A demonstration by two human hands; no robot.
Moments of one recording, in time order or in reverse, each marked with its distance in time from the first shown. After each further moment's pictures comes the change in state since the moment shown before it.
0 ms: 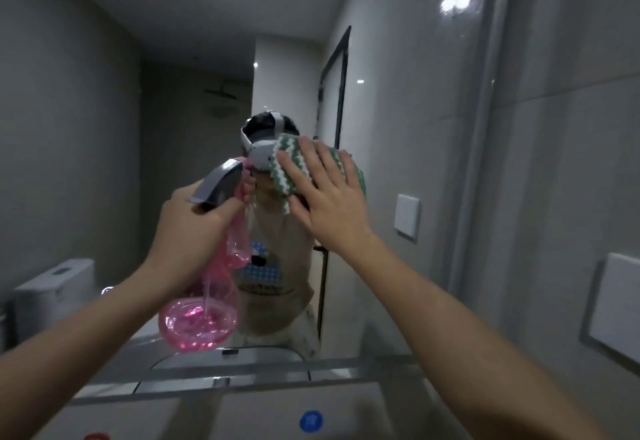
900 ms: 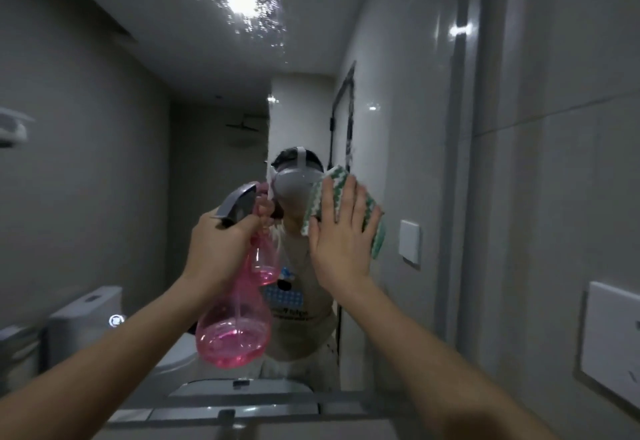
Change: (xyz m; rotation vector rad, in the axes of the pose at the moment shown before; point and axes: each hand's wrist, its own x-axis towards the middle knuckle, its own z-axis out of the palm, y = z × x) left_hand -0.002 0.030 0.034 -0.078 0.007 -0.121; right_hand -0.019 -0.005 -0.008 0.123 -0.134 0.519
